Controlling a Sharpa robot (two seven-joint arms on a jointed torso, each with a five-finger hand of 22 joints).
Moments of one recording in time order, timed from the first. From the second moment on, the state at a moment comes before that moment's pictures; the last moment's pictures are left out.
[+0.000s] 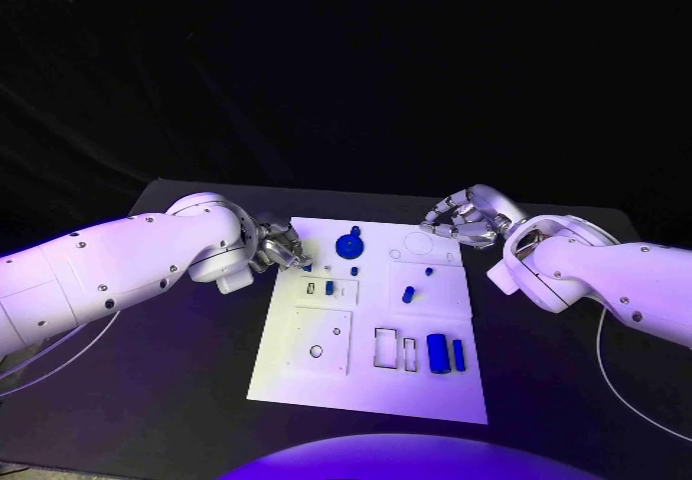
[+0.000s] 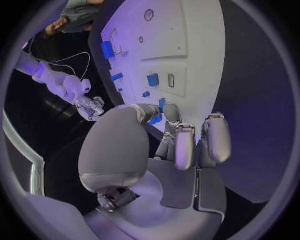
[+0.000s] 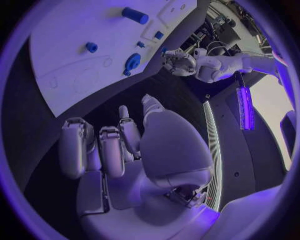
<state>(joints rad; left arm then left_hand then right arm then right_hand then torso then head) 1.23 -0.75 -0.04 1.44 -0.97 0.07 -0.49 1.30 -0.21 0.71 0.32 0.25 0.80 0.08 0.79 0.65 1.19 -0.01 1.03 0.65 1.47 -0.06 1.50 1.31 0.07 1.35 0.05 1.43 1.25 1.22 -0.93 -0.13 1.57 -0.93 -0.49 -0.06 1.31 -0.07 0.03 0.29 0.31 0.86 0.16 0.23 0.45 1.34 0.08 1.35 1.29 1.47 0.01 1.52 1.31 0.04 1.45 0.11 1.35 1.31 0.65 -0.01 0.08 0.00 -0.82</state>
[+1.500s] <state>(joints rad) 1.20 -0.73 -0.05 1.46 -1.07 0.12 -0.53 1.26 -0.26 0.75 0.30 0.26 0.83 0.07 0.80 0.65 1.25 -0.02 1.08 0.72 1.47 -0.07 1.50 1.31 0.07 1.38 0.04 1.46 1.30 1.21 -0.92 -0.13 1.55 -0.83 -0.53 0.01 1.33 -0.03 -0.01 0.29 0.32 0.77 0.19 0.32 0.43 0.96 0.11 0.59 0.47 1.20 0.05 0.54 0.54 0.18 1.06 0.15 0.31 0.74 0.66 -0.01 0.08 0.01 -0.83</state>
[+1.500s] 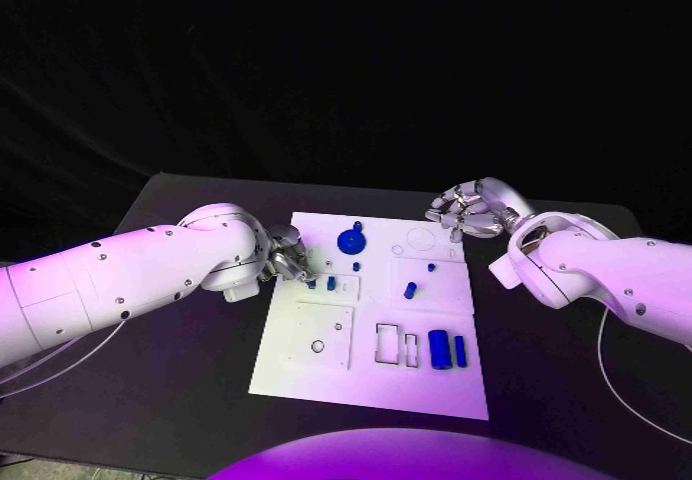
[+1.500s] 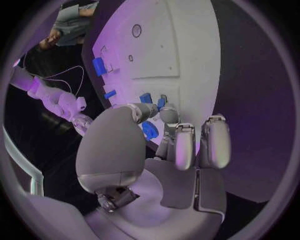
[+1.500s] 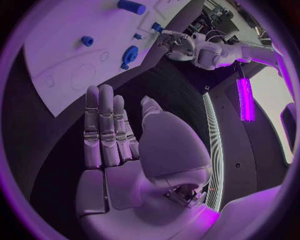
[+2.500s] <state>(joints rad) 1.20 -0.72 -0.05 1.45 -1.09 0.16 -0.54 1.24 -0.27 0.75 0.30 0.26 0.84 0.06 0.81 0.69 1.26 -0.02 1.08 0.73 1.47 -0.07 1.50 1.31 0.07 1.38 0.04 1.46 1.30 1.21 -0.92 -0.13 1.53 -0.64 -0.55 0.12 1.37 0.00 -0.02 0.29 0.32 0.74 0.20 0.31 0.36 0.93 0.17 0.36 0.11 1.07 0.12 0.19 0.36 0.18 0.98 0.23 0.07 0.44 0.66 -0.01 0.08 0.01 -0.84</state>
